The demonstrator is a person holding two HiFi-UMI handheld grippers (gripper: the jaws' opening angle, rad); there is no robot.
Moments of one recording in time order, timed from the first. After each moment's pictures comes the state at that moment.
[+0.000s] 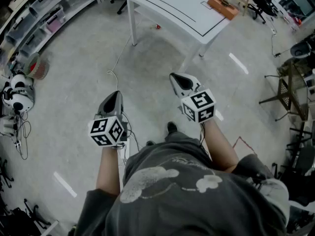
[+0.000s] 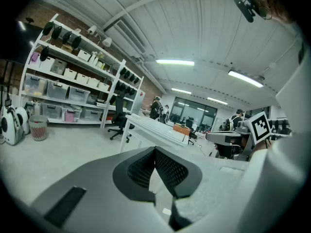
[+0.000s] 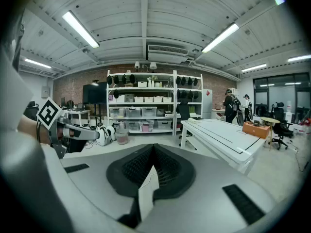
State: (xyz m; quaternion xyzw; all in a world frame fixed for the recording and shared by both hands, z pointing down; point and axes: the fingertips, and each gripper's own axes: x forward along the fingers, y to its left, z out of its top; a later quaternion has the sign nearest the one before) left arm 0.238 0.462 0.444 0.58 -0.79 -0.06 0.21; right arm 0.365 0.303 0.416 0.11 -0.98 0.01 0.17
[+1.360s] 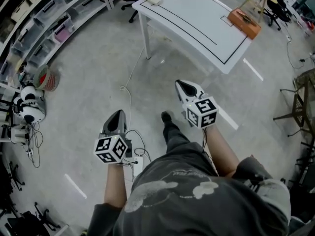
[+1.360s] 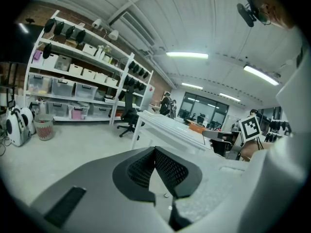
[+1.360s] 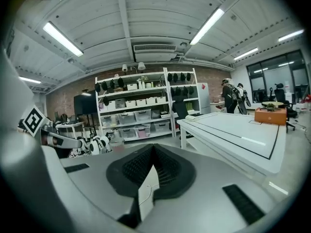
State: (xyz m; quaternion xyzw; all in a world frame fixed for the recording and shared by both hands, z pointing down) left arm 0.110 0.402 0.471 0.53 -0.81 -0.04 0.25; right arm 0.223 0.185 0.454 0.12 -0.98 0.08 0.14
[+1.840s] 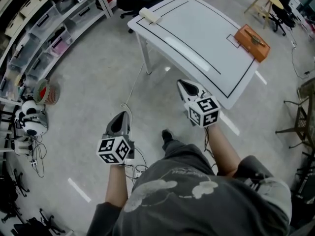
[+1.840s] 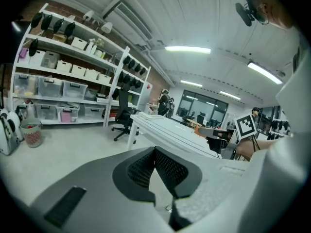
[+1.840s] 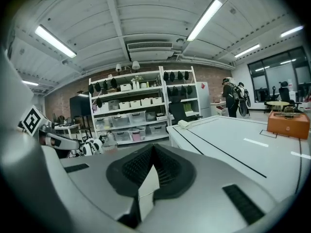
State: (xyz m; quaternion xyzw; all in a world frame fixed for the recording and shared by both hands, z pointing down) left arm 0.018 0.231 0.466 0.55 -0.80 -0.03 0.25; right arm 0.121 0.012 0.452 0.12 -0.98 0.09 0.14
